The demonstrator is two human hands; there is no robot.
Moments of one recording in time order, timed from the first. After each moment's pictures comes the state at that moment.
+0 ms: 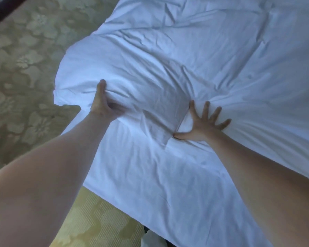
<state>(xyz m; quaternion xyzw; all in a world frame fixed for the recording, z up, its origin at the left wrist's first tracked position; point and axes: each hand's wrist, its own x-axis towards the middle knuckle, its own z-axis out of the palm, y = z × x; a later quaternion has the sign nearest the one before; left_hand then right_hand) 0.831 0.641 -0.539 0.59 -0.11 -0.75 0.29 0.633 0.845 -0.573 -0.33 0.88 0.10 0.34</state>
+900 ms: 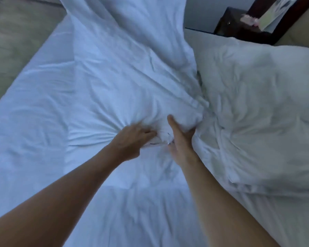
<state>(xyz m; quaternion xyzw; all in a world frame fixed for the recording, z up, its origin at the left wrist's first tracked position) 0.593 0.963 -0.466 -0.10 -0.99 -0.07 0.04 0.511 1.111 -0.470 0.19 0.56 -0.78 0.22</state>
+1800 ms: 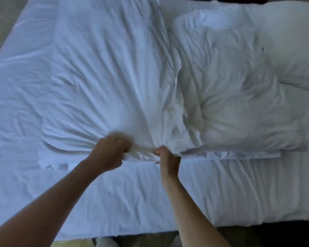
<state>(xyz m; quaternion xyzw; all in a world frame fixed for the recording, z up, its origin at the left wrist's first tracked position) 0.633 1.072 -0.453 0.04 -0.98 -0.05 -0.20 0.591 1.240 -0.487 0.24 0.65 -0.70 0.17</state>
